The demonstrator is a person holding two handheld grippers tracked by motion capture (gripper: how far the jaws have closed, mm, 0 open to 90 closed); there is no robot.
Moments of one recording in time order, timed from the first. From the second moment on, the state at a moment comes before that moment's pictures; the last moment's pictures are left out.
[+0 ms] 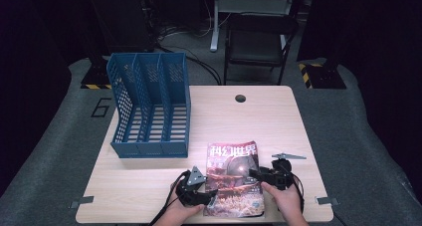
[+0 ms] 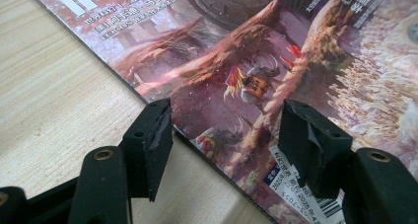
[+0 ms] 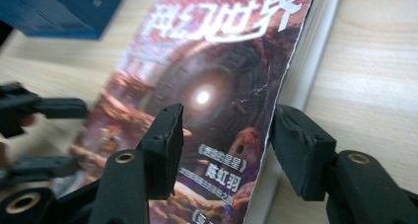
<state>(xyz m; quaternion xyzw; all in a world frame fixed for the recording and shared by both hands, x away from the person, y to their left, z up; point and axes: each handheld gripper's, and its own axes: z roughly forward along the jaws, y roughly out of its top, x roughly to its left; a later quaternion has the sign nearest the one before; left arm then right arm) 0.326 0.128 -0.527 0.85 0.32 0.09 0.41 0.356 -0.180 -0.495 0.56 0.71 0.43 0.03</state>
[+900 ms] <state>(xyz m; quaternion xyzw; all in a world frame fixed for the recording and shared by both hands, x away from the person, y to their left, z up) 0.325 0.128 -0.527 0.85 0.32 0.10 0.41 0.369 -0.179 -0.511 0.57 0.71 0.40 0.00</state>
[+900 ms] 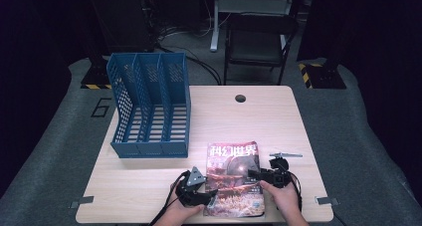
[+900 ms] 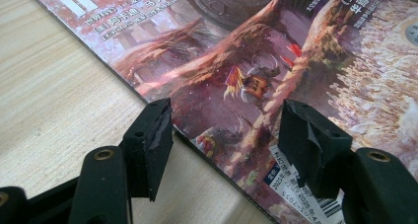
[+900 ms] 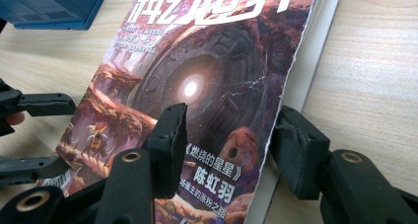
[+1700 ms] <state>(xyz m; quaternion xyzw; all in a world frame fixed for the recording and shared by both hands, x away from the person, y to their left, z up) 0.324 0.129 -0.529 0.84 0.33 0.09 0.42 0.366 -0.161 -0.508 0.52 0.75 0.41 -0.06</state>
